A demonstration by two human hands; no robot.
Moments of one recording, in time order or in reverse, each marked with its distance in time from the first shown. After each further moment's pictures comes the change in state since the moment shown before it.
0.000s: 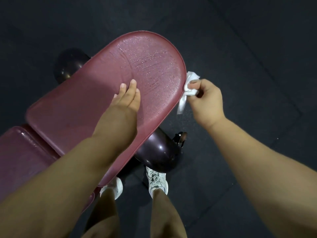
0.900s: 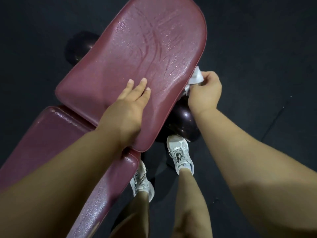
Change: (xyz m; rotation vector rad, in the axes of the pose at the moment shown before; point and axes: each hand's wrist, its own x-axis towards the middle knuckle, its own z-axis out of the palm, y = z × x) left_hand -0.073 -0.075 0.013 0.025 -0.091 0.194; right_hand -0.107 -0.004 0.094 0.224 0.494 0.229
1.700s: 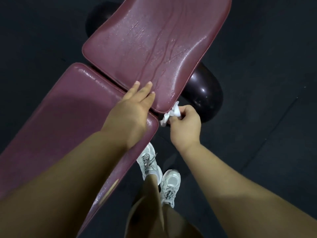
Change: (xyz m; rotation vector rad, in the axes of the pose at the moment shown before) left_hand -0.094 -0.037 0.048 0.013 0.083 0.051; right_hand -0.165 0.068 -0.003 -0.115 -0.306 0.102
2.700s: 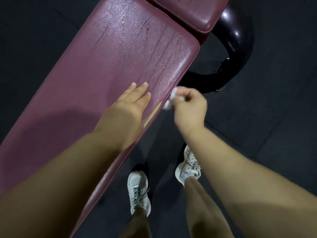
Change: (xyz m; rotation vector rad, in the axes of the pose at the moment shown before) left_hand -0.193 -0.089 0.066 0.097 0.107 0.145; right_hand -0.146 0.075 0.079 0.271 0.104 0.005
